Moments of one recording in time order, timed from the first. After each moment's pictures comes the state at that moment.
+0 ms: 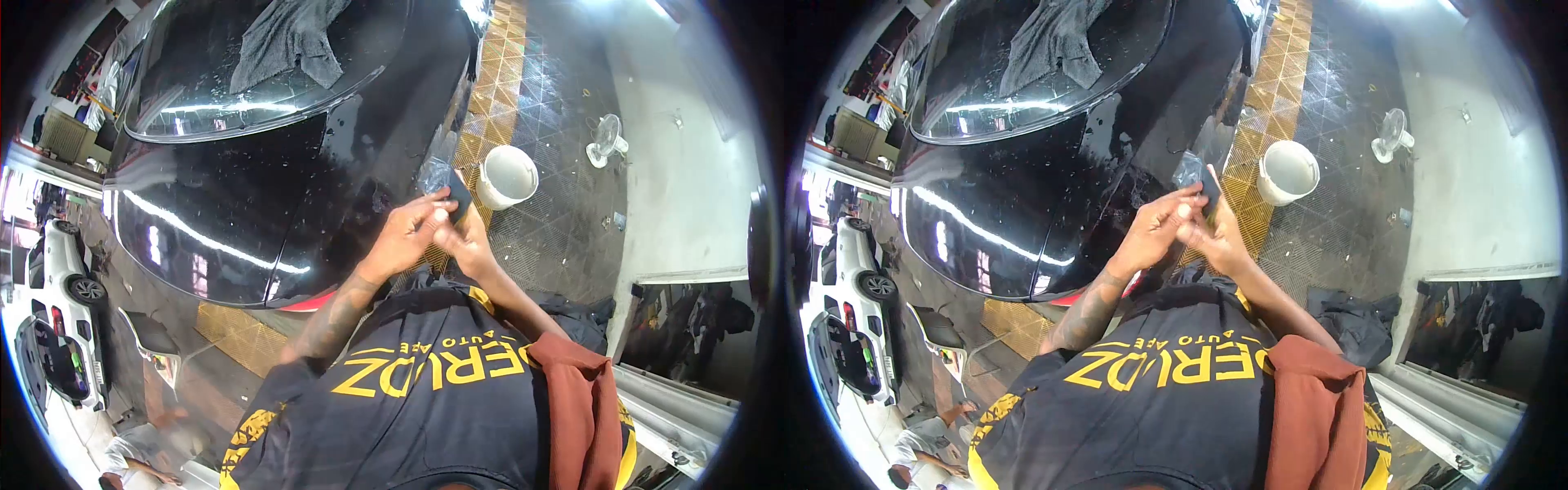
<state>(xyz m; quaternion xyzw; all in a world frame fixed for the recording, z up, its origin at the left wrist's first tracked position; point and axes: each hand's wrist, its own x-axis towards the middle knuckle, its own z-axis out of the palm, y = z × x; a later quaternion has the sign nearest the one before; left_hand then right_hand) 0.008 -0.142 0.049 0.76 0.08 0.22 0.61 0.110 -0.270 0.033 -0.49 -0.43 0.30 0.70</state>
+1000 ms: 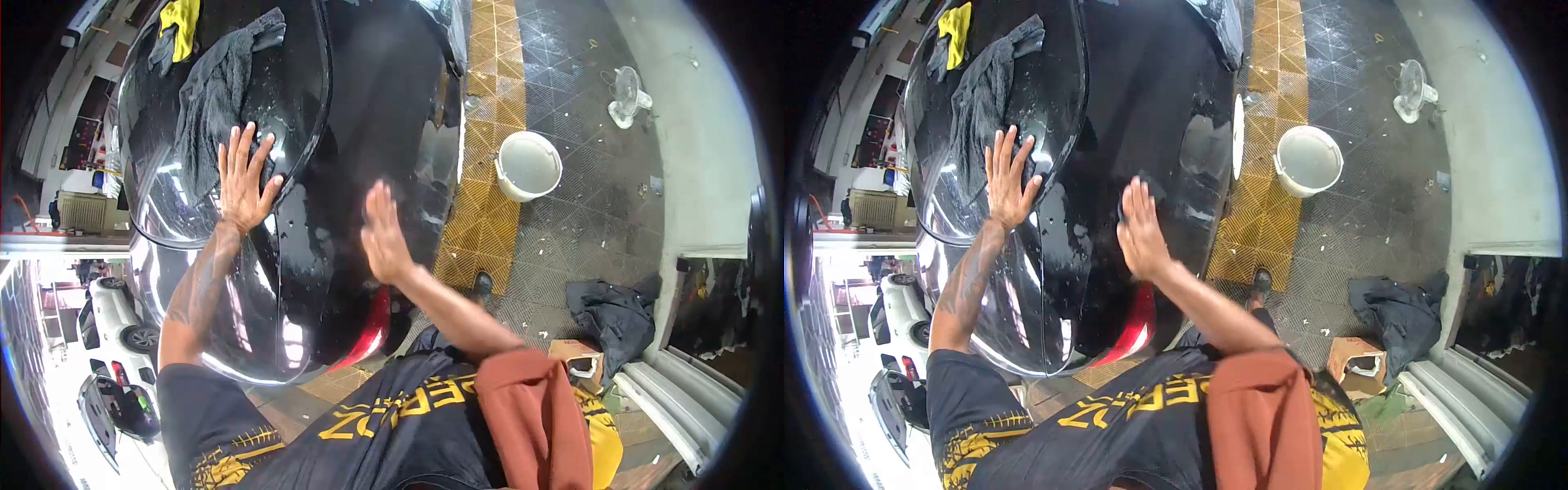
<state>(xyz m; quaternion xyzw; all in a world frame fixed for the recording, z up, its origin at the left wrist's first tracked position) 0.084 0.140 0.116 0.98 0.08 0.14 -0.15 0.164 -0.108 -0.069 -0.66 -0.46 0.05 0.59</state>
